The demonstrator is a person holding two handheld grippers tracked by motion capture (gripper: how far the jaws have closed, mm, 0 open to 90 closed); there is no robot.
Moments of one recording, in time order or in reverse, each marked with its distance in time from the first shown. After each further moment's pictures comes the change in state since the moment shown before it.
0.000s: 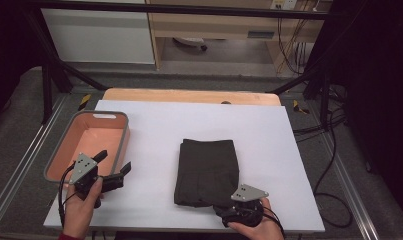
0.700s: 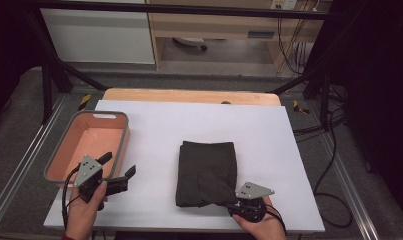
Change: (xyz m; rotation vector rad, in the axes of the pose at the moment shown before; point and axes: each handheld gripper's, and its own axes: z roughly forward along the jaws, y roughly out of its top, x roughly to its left) left arm -0.017 0.002 -0.001 0.003 -0.041 0.025; right arm -0.009 -0.001 -0.009 -0.047 0.044 0.032
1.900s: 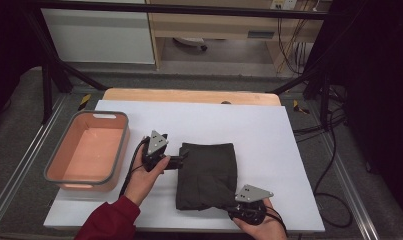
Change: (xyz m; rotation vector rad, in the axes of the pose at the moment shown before) left arm -0.069 0.030 0.143 0.103 -0.122 0.081; right arm 0.002 -0.004 0.001 0.025 0.010 -0.044
